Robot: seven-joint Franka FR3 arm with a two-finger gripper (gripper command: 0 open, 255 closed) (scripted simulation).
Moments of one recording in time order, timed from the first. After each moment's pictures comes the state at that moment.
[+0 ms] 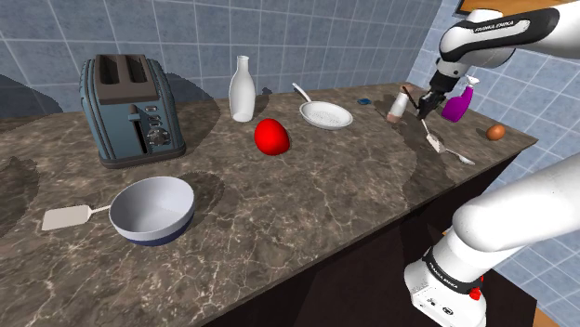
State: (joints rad) arm -0.32 -0.32 -0.43 -2.23 -0.11 1.99 -0.51
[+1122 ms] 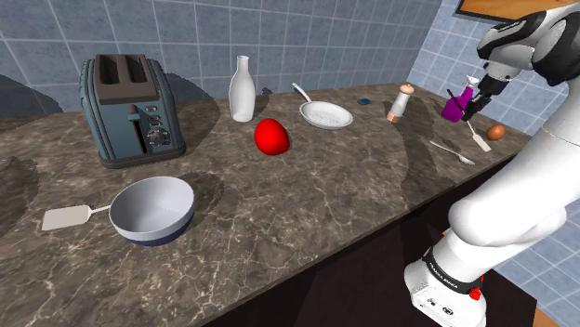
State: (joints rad) arm -0.46 0.05 -0.74 -1.86 0.09 1.93 -1.04
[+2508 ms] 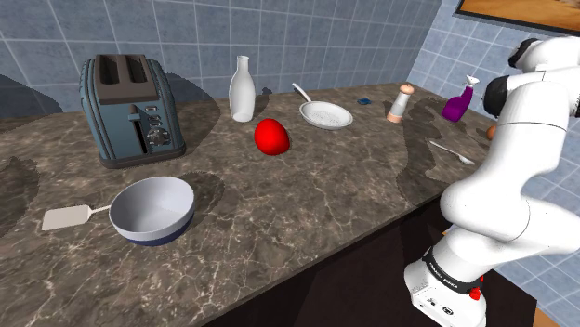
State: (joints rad) arm -1.00 0.71 -0.70 -1.08 0.50 1.66 -1.43
